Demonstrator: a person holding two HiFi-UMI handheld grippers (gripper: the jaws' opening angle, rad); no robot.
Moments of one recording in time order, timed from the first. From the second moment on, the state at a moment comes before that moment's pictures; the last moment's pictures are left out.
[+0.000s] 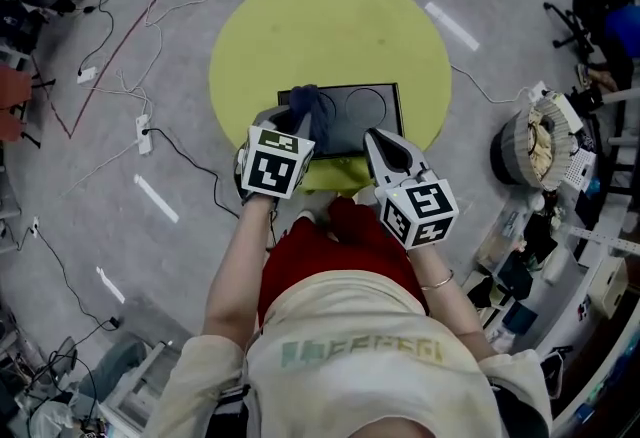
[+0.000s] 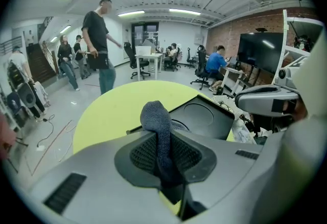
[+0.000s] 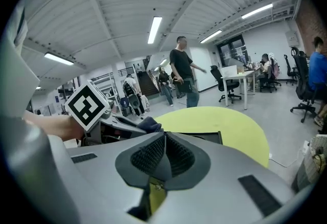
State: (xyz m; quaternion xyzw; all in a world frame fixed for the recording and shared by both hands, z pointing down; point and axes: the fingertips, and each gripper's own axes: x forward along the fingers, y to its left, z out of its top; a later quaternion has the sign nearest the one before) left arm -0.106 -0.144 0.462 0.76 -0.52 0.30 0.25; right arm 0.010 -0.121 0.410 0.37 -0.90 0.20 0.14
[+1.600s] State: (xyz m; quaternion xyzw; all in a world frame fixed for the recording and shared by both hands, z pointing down) left arm 0.104 -0.134 0.425 0.86 -0.38 0.22 0.27; right arm 0.154 -0.082 0.416 0.50 -0.83 0.23 0.13
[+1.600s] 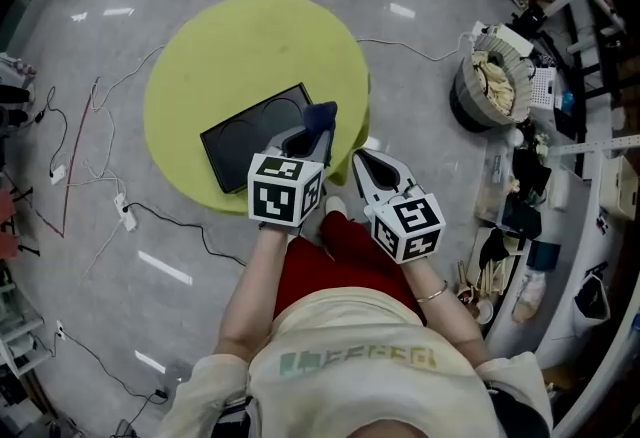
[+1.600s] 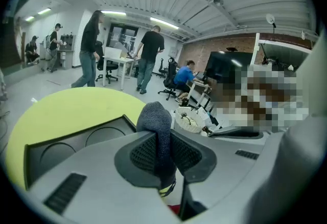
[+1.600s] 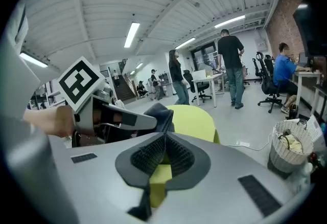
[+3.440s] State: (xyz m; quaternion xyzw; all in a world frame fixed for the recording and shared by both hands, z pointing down) left arm -0.105 -0.023 0.430 0.81 -0.47 0.22 0.29; right arm 0.020 -0.004 0.425 0.46 -0.84 0.23 0.16
